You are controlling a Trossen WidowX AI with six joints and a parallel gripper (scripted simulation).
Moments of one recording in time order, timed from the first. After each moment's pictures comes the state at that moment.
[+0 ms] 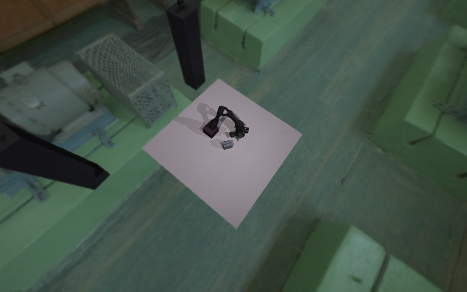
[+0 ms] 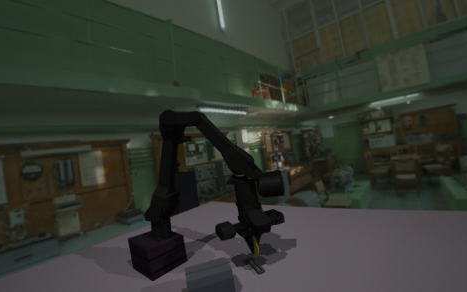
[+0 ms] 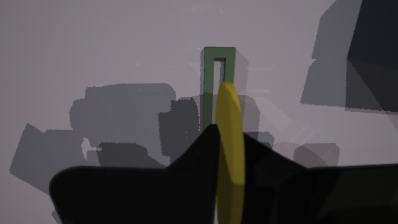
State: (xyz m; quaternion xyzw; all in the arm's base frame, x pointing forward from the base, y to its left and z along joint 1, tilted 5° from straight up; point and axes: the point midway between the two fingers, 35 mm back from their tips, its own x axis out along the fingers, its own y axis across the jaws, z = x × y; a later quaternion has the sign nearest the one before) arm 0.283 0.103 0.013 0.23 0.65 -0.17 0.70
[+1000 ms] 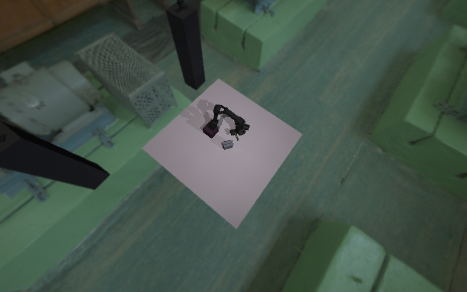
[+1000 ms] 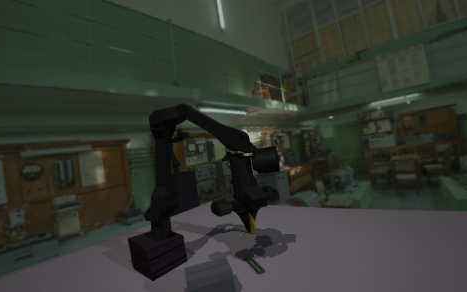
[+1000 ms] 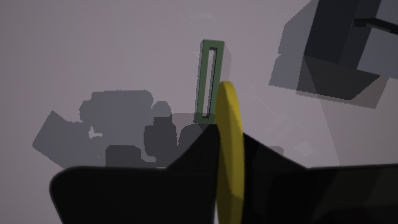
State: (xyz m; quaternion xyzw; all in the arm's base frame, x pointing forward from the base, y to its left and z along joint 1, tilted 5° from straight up) arm 0.275 0.098 0.077 0.21 0.66 -0.14 0.71
